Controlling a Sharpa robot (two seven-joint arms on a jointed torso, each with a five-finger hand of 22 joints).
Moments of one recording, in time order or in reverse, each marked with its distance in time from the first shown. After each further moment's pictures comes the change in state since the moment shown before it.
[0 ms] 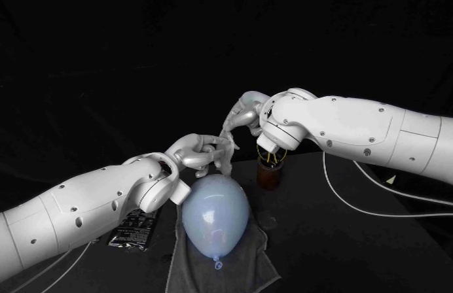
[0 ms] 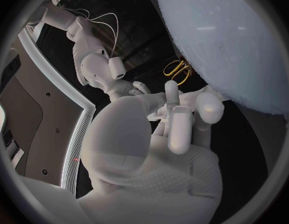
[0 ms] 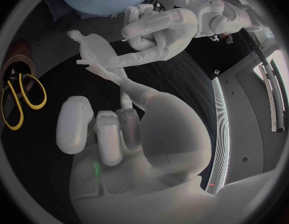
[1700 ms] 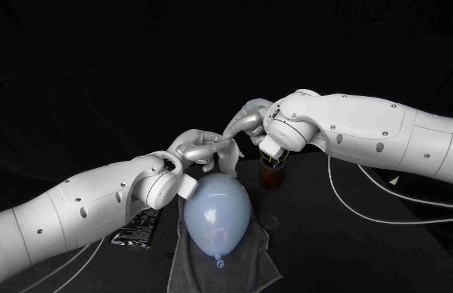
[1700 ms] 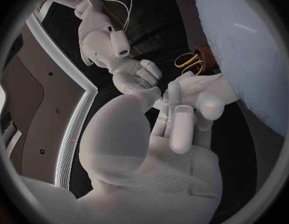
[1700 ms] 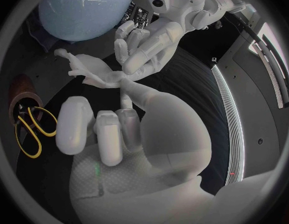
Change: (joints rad) left arm 0.000 0.014 0.000 -0.002 0.201 -0.040 0.060; left_hand 0.003 -0.039 -0.169 0.042 0.000 0.321 0.021 0.124 0.085 -0.031 0.037 0.016 -0.008 -0.006 0.038 -0.002 -0.024 0.000 -0.022 0.036 -0.016 -0.028; right arm 0.000 -0.025 -0.001 0.035 0.210 0.037 -0.021; right_hand -0.012 0.005 0.013 0.000 0.000 0.002 -0.002 0.006 0.000 0.000 0.000 0.009 0.000 0.000 0.000 -0.001 -0.001 -0.005 0.003 0.004 0.004 0.000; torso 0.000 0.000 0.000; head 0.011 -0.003
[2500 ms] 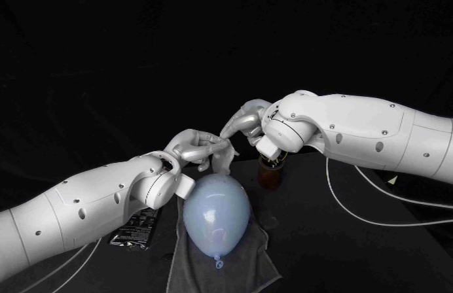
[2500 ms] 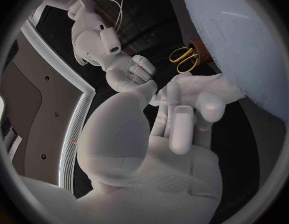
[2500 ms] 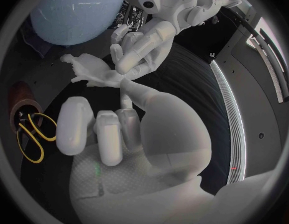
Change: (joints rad) left arm 0.000 -0.001 0.000 -0.013 -0.040 -0.046 -0.026; left_hand 0.018 -0.055 -0.114 -0.001 0.000 0.064 -0.014 0.064 0.020 0.015 -0.015 0.027 0.007 0.006 -0.006 0.005 0.022 0.000 0.013 -0.012 0.005 0.024; right arm 0.000 -0.003 0.000 0.015 0.046 -0.034 0.007; right_hand -0.001 0.001 0.005 0.000 0.003 -0.001 0.001 0.000 0.000 -0.002 0.001 -0.003 0.000 0.000 0.000 0.000 0.001 0.000 0.000 0.000 0.008 0.000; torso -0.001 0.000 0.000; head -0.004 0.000
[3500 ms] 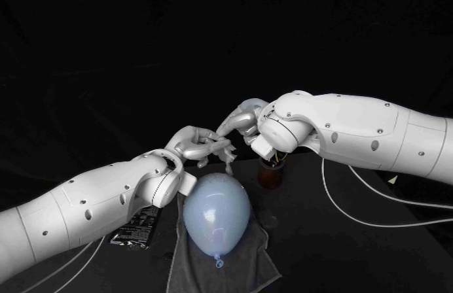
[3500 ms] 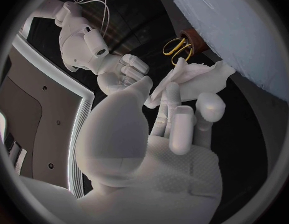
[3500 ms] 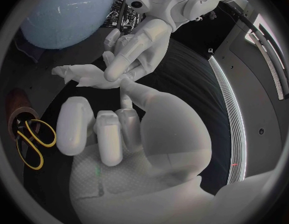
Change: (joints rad) left arm 0.000 0.020 0.000 -0.006 -0.071 -0.099 -0.014; left_hand 0.002 -0.037 -0.088 0.022 0.000 -0.040 0.007 0.031 0.012 -0.011 0.004 0.042 0.021 0.003 -0.003 0.004 0.014 0.000 0.000 0.000 0.000 -0.001; right arm -0.002 0.023 0.000 -0.004 0.034 -0.043 0.006; right_hand -0.004 -0.004 0.007 -0.001 -0.001 0.002 -0.002 0.000 0.000 -0.002 -0.001 0.001 0.000 0.002 -0.002 0.000 -0.001 0.000 0.002 -0.002 -0.001 0.001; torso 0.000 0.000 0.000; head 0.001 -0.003
